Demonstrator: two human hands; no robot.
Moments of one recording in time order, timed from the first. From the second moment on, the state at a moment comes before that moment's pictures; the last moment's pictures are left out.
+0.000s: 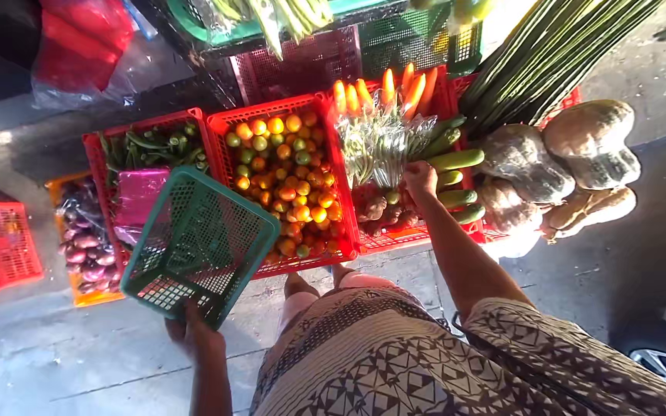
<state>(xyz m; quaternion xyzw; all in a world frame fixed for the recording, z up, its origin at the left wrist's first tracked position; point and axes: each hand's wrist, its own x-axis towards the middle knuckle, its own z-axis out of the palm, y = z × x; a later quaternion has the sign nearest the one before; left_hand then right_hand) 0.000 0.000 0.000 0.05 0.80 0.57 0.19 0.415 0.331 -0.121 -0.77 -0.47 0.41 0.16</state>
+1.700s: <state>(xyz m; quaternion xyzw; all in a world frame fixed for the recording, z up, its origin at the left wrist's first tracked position) -0.288 -0.353 -0.040 -0.19 0.77 0.61 0.06 -0.147 0.160 -0.038 -0.63 -0.57 0.51 0.15</state>
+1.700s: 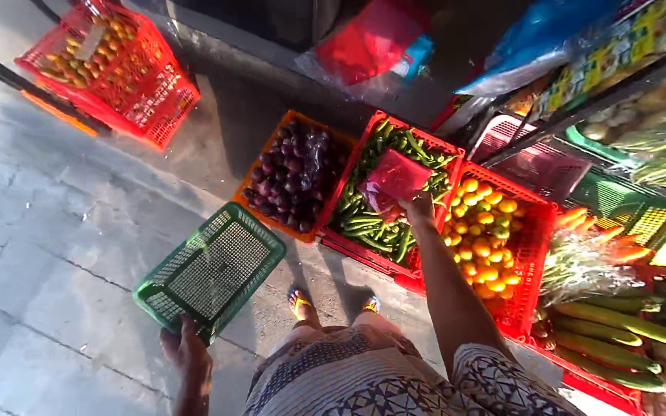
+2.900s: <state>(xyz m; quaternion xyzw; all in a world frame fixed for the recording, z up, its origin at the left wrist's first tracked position) -0.256 0.067 0.109 0.47 0.57 0.53 0.41 -0.086 0.166 0.164 -0.38 -0.73 0.35 0.43</state>
